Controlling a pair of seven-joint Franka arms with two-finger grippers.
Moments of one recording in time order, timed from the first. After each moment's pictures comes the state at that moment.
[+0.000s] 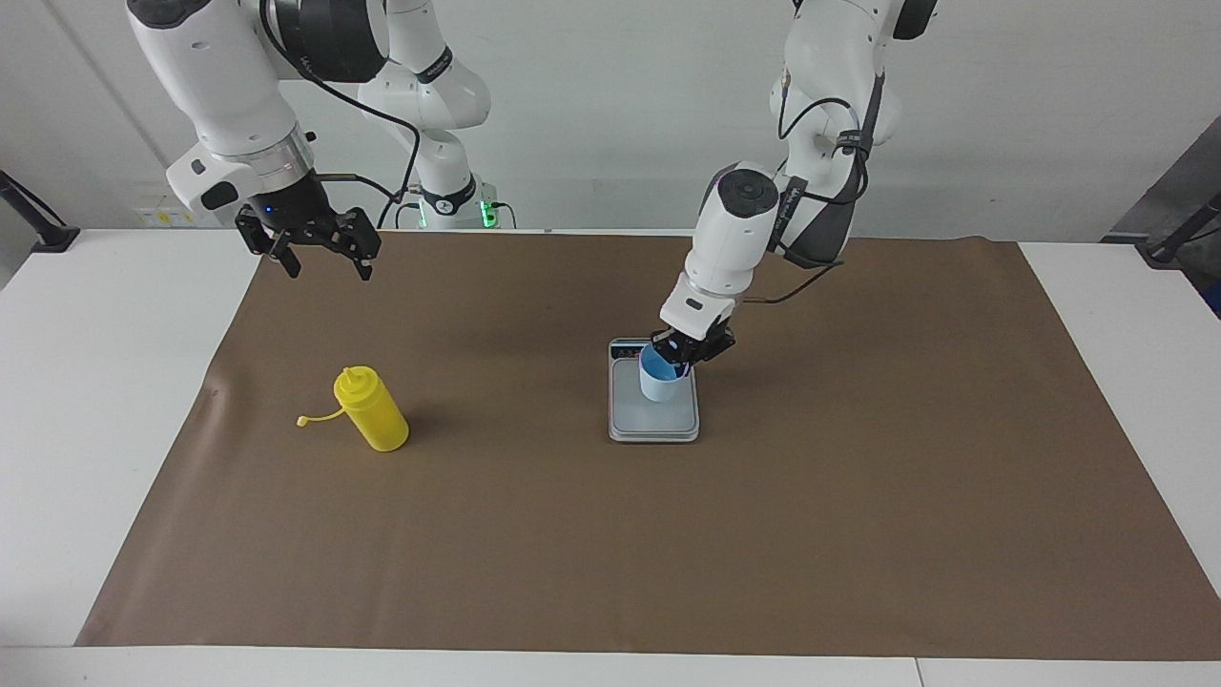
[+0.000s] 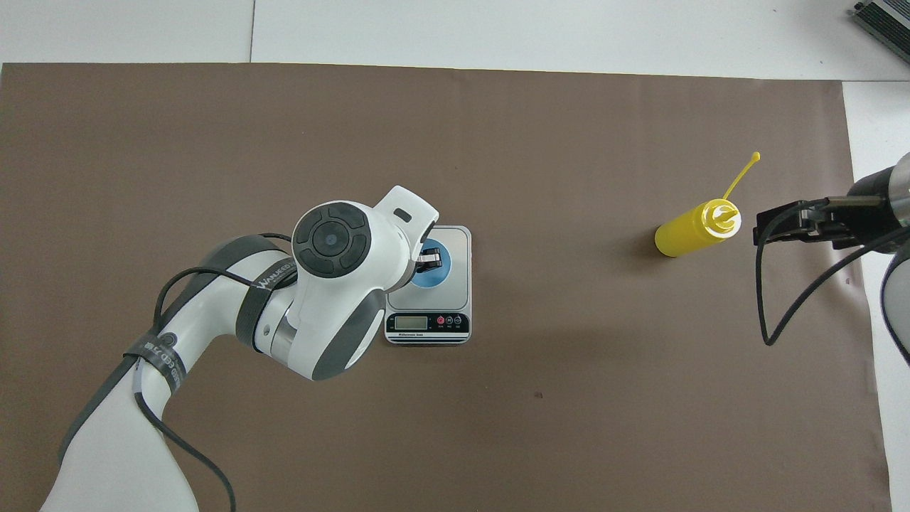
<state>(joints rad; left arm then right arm) -0.54 0.26 -0.08 -1.88 -0.07 2.25 -0.68 0.02 -0.01 -0.02 -1.63 0.00 1.62 0.06</state>
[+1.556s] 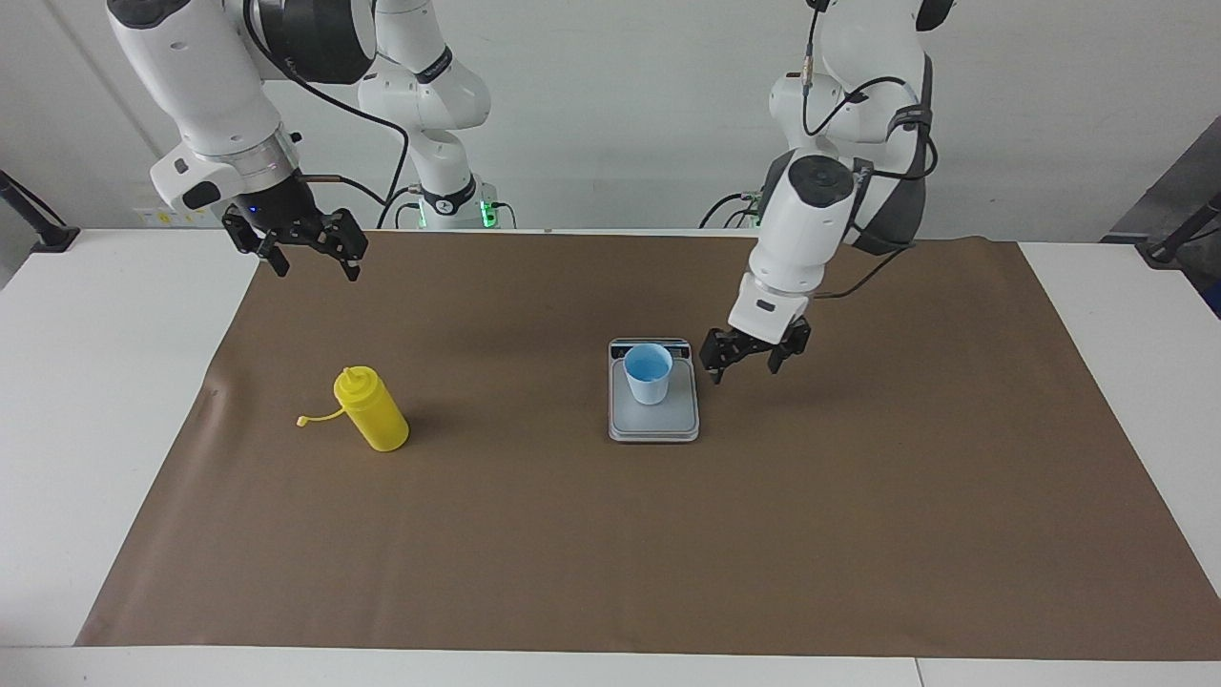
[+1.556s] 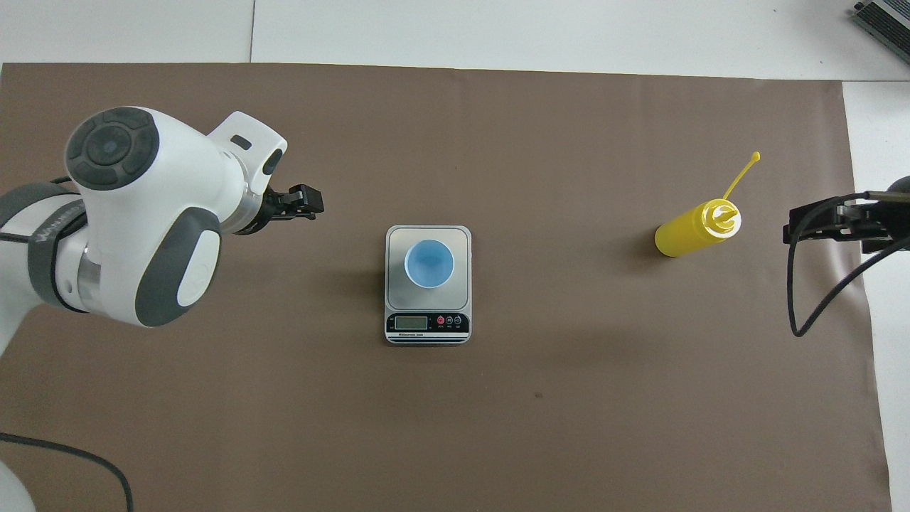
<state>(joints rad) -0.27 0.16 -0.04 -1.81 -0.02 2.05 -0.44 -0.05 -0.01 -0.02 -1.63 0.00 1.61 0.14</state>
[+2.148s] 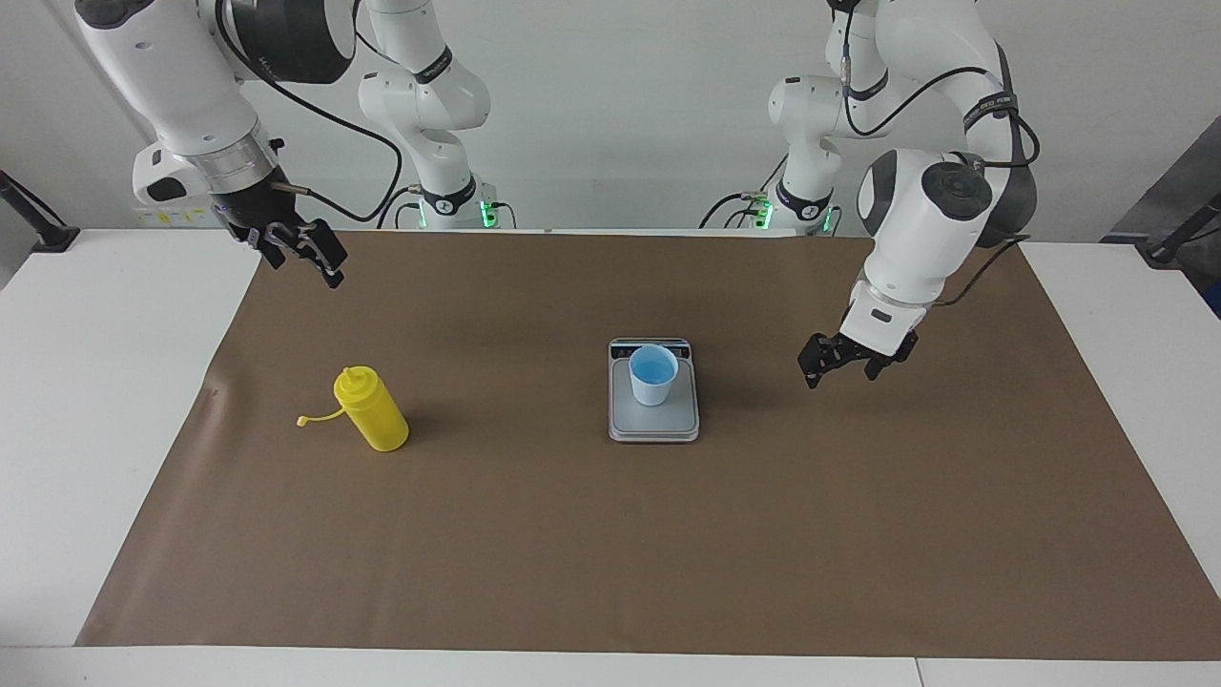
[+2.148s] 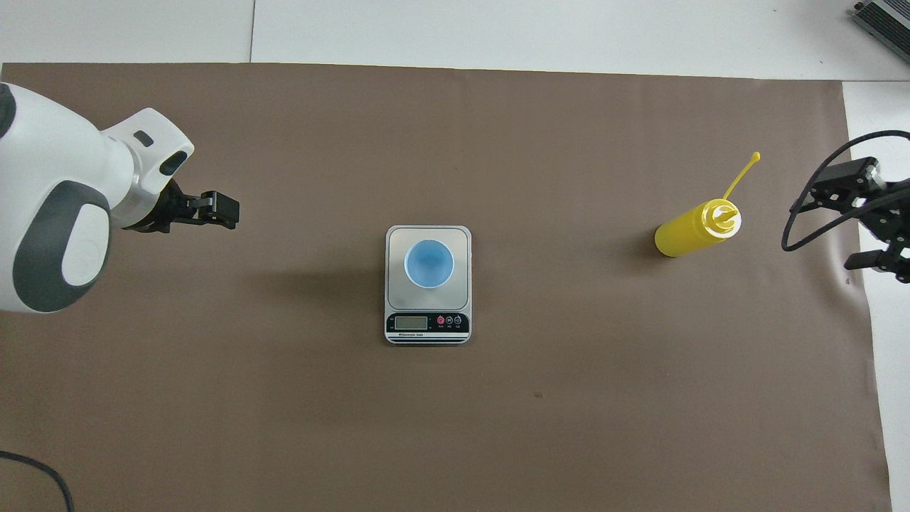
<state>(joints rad) -0.10 0.10 -0.04 -1.81 -0.02 1.91 -0.11 -0.15 0.03 -0.02 -1.64 0.21 1.65 0.67</state>
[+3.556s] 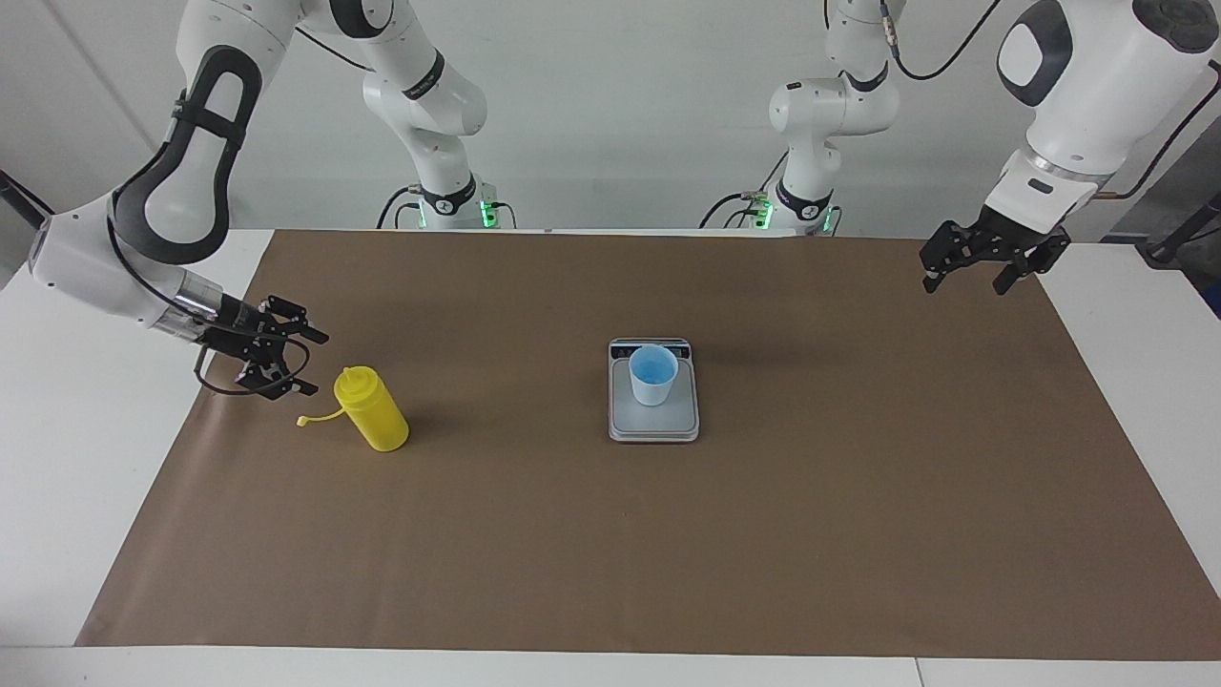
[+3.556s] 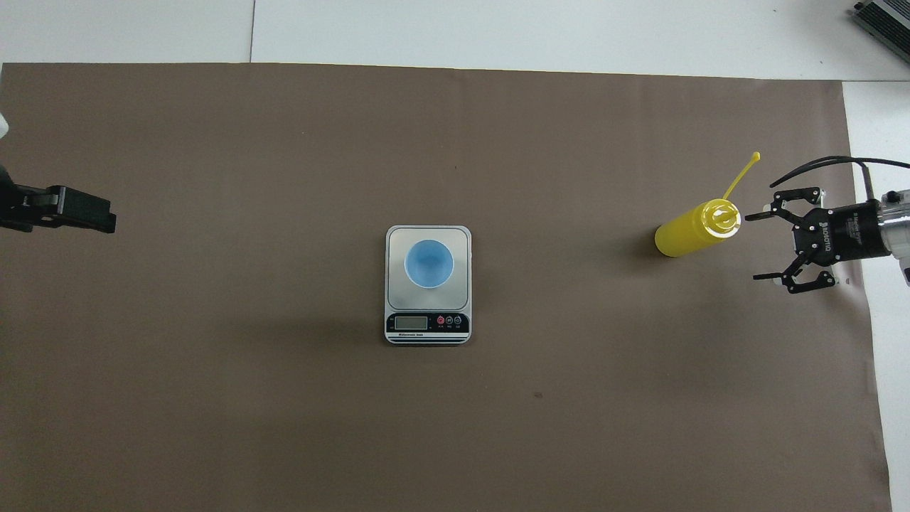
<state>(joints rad) -0.01 0.02 -0.05 -1.55 -0.02 1.58 0.03 -0.35 0.33 -0.02 -1.79 0.64 1.76 0.93</state>
